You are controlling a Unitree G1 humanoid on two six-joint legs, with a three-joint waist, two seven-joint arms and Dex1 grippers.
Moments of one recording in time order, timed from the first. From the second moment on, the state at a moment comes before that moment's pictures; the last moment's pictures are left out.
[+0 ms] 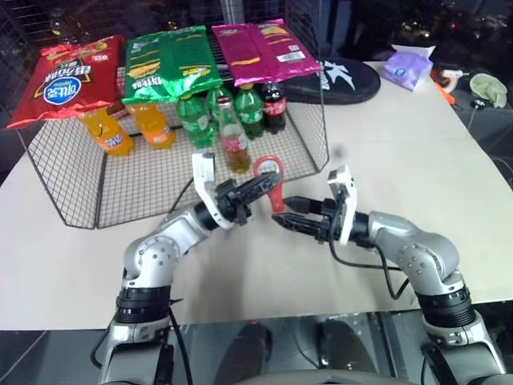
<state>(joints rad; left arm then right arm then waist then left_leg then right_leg) -0.36 0.36 0.12 -0.11 -1.01 0.72 -0.83 -0.40 -0.28 0.14 -0.31 0.79 0.87 0.68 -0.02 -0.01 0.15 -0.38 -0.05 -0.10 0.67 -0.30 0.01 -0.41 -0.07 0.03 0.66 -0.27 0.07</state>
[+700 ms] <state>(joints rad) -0.37 0.30 0.12 -0.09 -0.95 0.70 -0.89 -0.46 -0.24 0.11 -0.25 0.83 0.96 0.65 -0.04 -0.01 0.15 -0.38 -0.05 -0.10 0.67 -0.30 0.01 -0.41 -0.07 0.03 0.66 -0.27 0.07</state>
